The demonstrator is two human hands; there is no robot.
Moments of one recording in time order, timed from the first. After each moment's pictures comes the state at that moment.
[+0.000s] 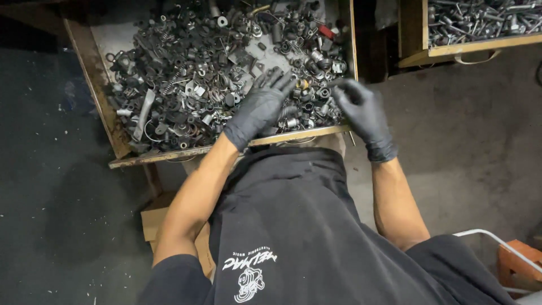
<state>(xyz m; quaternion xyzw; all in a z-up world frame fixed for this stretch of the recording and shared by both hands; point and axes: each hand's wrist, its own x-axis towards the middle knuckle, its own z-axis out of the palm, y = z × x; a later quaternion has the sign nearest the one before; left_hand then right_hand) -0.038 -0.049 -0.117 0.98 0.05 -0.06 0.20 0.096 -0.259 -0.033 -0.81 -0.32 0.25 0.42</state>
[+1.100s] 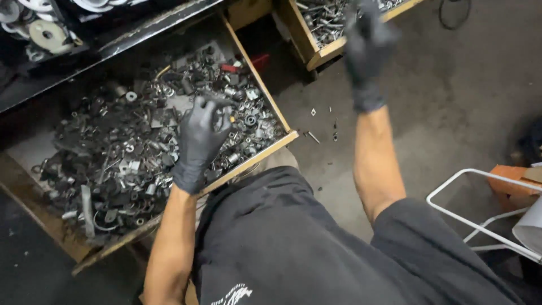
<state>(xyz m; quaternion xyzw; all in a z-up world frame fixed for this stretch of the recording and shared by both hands) 0.017 -0.062 -0.062 0.95 0.02 0.16 0.26 0.256 -0.352 -0.009 -0.76 -0.42 -0.40 0.30</state>
